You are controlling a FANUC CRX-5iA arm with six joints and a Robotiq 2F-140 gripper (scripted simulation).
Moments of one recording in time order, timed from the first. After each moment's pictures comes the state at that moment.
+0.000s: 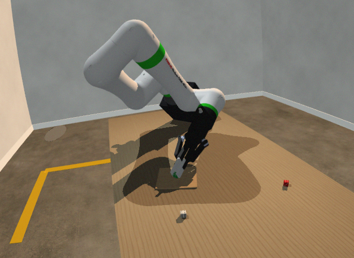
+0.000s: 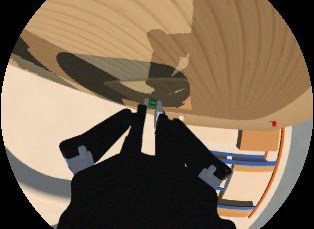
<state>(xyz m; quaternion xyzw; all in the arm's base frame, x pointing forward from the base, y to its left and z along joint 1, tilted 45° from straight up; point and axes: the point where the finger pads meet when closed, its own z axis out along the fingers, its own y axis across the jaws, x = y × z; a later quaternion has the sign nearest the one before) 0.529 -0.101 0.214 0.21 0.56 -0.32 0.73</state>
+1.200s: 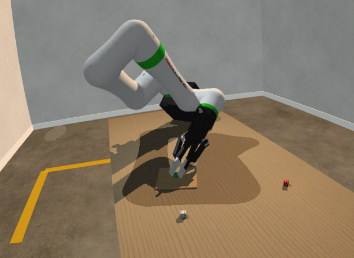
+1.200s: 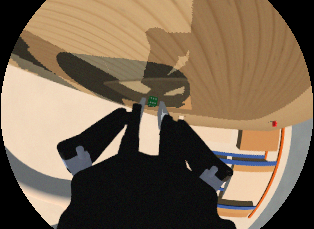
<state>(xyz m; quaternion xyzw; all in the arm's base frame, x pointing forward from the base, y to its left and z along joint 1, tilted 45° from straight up) 0.529 -0.101 0.214 0.21 0.56 -0.32 0.73</state>
